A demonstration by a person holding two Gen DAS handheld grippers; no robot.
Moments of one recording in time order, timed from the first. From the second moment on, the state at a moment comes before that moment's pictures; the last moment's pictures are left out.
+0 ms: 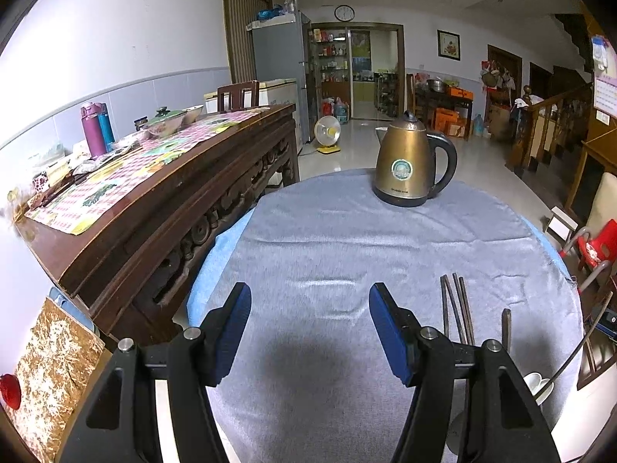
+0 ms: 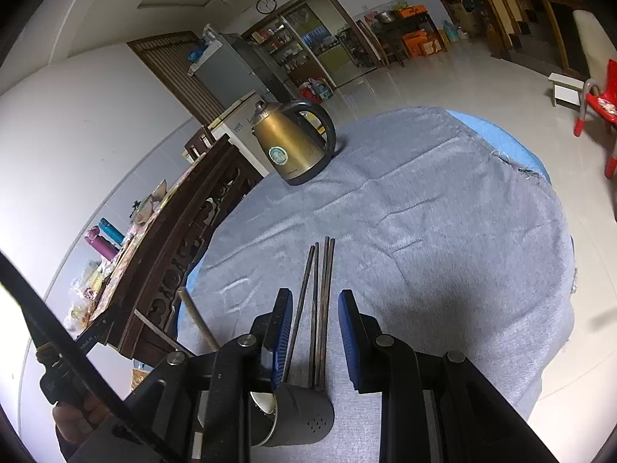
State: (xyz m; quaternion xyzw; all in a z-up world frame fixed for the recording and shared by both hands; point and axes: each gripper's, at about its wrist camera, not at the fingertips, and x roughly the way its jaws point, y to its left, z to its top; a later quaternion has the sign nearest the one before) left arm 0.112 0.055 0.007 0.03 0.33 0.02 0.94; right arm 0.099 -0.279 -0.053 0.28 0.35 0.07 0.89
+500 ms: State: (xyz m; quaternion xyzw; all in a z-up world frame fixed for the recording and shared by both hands) left arm 0.130 0.058 -0.008 0.03 0.35 0.03 0.94; right arm 0.123 -0.278 -0.072 0.29 0.38 0.07 0.88
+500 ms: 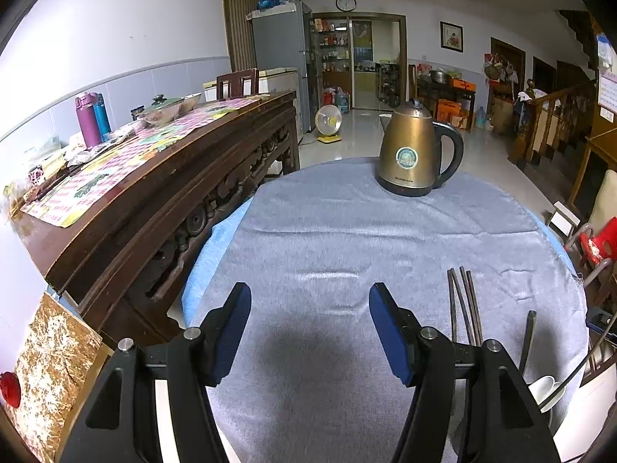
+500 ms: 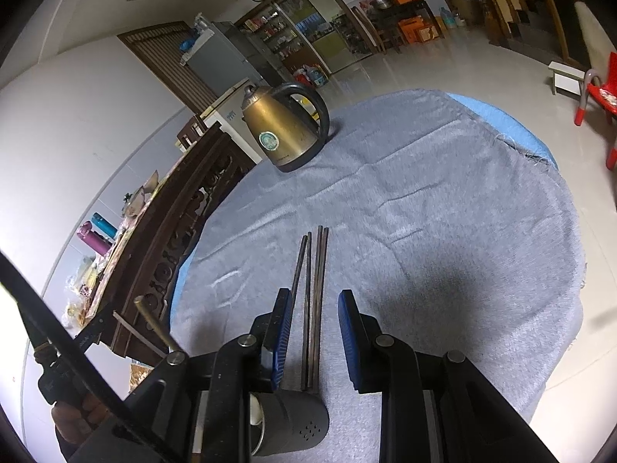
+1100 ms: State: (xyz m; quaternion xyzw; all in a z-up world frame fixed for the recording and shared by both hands) left arm 0.157 0.066 -0.074 0.04 0.43 0.04 0.90; right arm 0.195 -0.272 -0.120 0.26 0.45 0.10 0.85
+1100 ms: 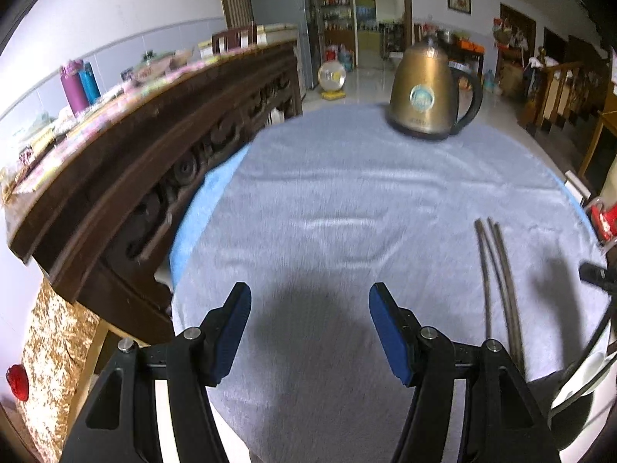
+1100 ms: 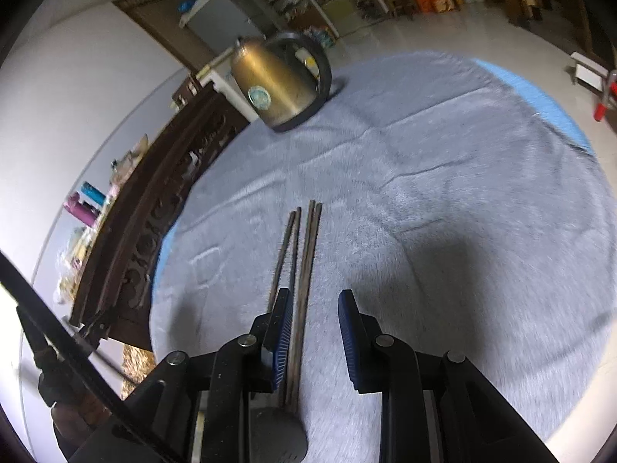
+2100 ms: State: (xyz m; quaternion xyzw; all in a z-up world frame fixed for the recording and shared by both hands) left arm 0.169 0.061 -0.125 0.05 0.50 0.03 0.87; right arm 0.360 -0.201 -0.187 0.14 0.54 0.07 0.83
